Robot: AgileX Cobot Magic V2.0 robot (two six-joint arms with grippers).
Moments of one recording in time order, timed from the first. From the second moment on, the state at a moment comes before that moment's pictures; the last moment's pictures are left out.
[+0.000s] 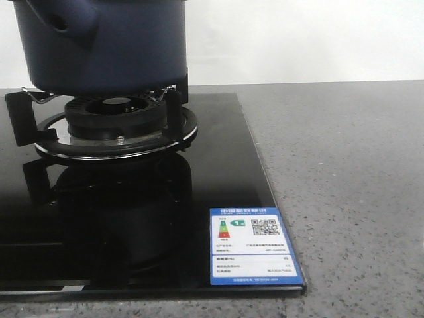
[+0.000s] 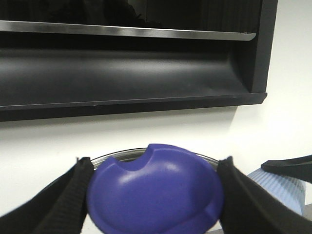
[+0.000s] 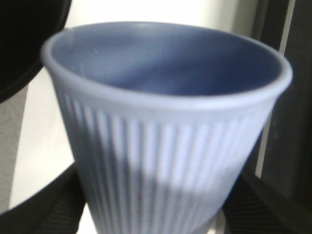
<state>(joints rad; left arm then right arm) -0.38 0.91 -0.92 -0.41 -0.12 0.41 0.72 1.58 -1.37 -1.55 0.42 -0.06</state>
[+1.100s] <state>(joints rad) -0.38 0.91 -0.92 -0.41 -0.12 0.41 0.16 1.08 -0.92 -1.30 -0.07 0.82</state>
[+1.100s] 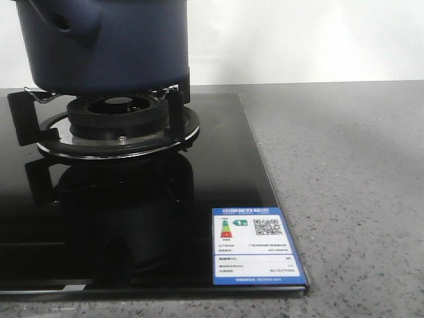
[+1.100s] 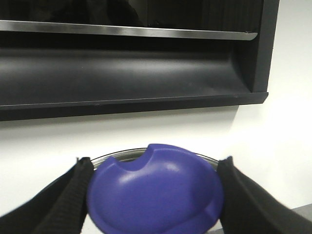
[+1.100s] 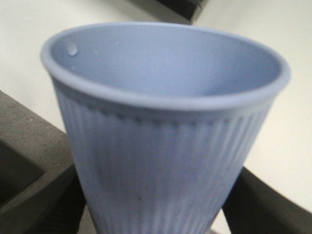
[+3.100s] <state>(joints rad) -0.38 0.91 -0.92 -0.41 -0.09 0.41 -0.26 1.42 -0.36 -0.77 -0.94 0.38</state>
